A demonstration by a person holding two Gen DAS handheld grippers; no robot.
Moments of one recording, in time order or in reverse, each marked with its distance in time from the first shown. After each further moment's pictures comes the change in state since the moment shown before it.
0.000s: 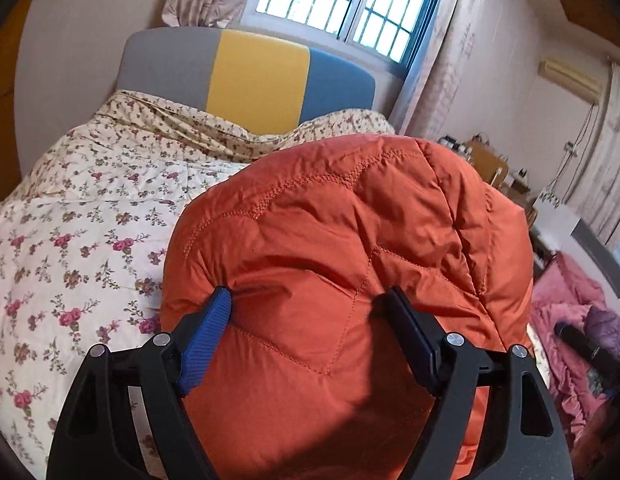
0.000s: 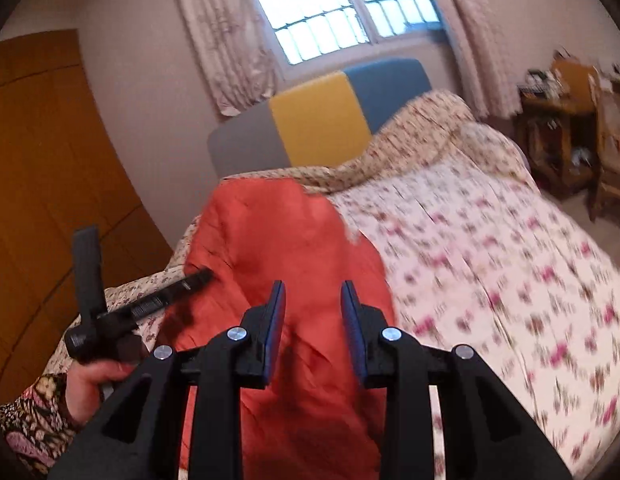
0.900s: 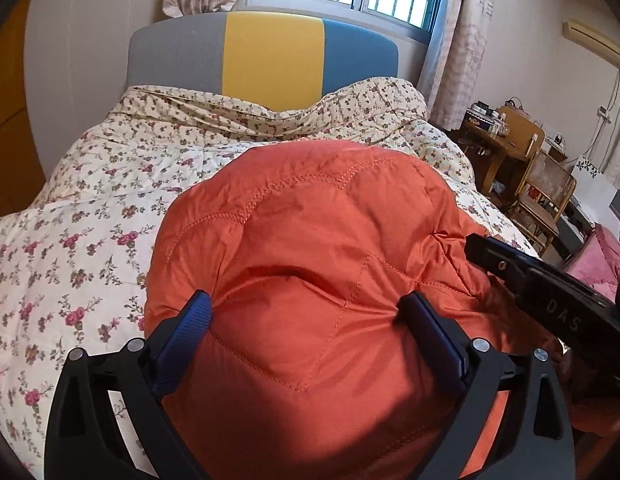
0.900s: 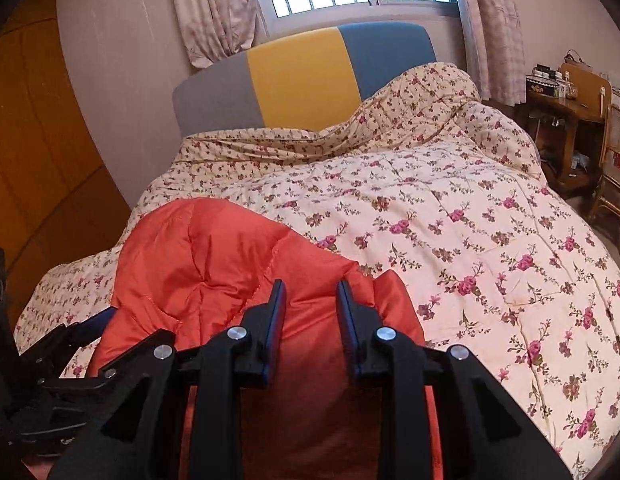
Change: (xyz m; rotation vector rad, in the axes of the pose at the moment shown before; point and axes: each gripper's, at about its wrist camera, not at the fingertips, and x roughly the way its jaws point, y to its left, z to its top) left arm 0.047 -0.023 -0.002 0.049 0.091 0.150; right arm 0.148 -0.023 0.011 -0.017 0.156 -0.116
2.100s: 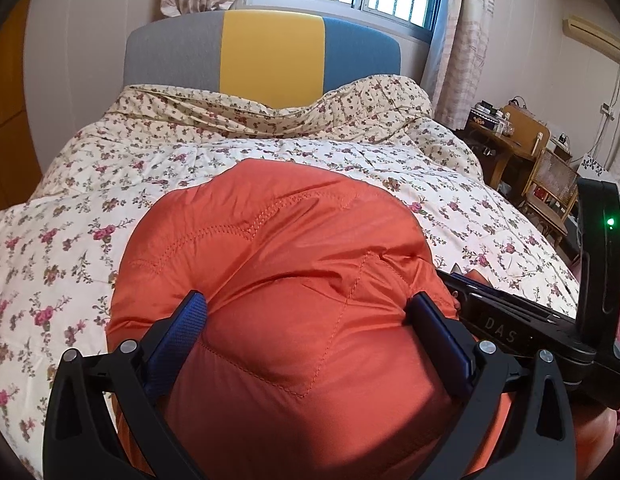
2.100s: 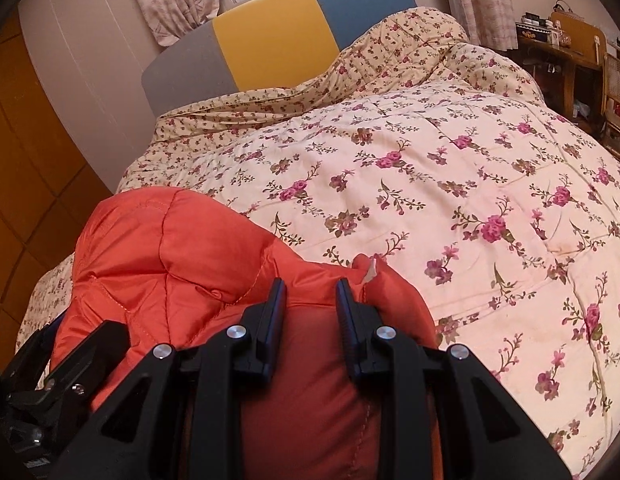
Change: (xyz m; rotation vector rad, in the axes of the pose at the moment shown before) left arm 0.042 -0.007 -0.016 0.007 -0.039 0.017; right arm 0.073 -0.040 -0.031 0.103 0.101 0.009
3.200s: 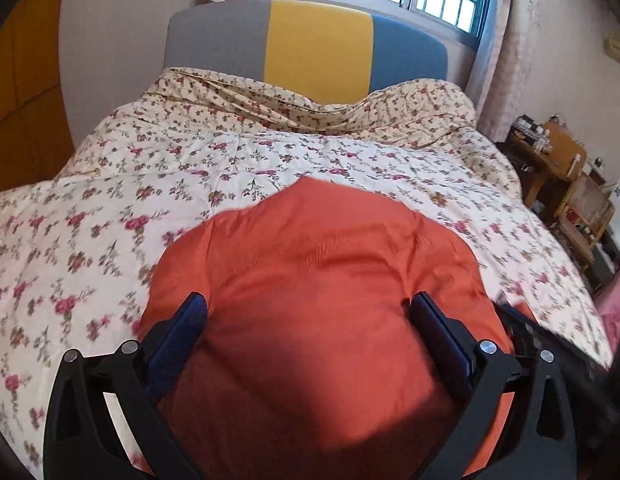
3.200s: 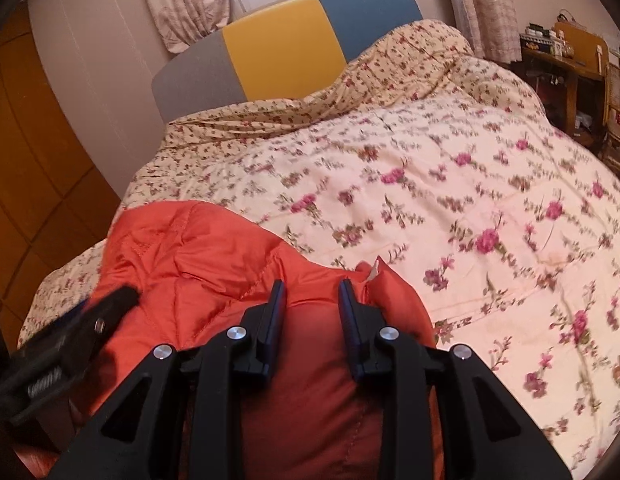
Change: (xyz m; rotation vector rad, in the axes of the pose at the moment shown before) left arm 0.003 0.025 0.016 -0.114 0.036 0.106; right arm -0.030 0.008 0.012 -0.026 -0.045 0.035
